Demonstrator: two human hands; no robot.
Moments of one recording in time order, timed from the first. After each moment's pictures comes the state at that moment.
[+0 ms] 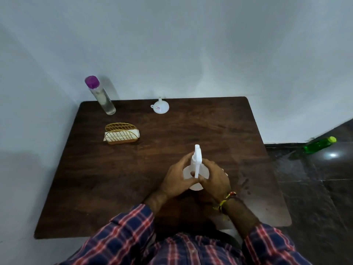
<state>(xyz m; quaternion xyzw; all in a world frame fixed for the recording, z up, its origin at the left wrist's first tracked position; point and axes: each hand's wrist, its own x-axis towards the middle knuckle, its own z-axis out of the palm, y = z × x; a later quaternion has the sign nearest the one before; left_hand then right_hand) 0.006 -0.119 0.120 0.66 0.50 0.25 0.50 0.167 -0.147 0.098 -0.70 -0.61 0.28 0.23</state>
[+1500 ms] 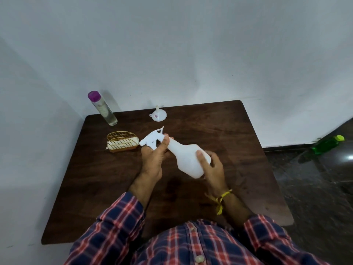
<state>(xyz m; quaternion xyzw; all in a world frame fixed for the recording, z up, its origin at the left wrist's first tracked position) 0.001 -0.087 0.188 0.28 0.54 0.54 0.58 0.166 -0.145 0.143 -0.58 -0.24 0.59 0.51</state>
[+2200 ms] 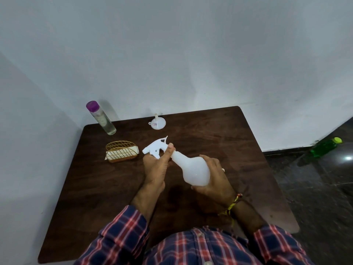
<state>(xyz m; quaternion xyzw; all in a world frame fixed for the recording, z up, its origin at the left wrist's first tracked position) 0.007 -0.082 0.186 0.30 0.60 0.52 0.53 0.188 -0.141 0.128 -0.62 -0.64 0.32 0.32</state>
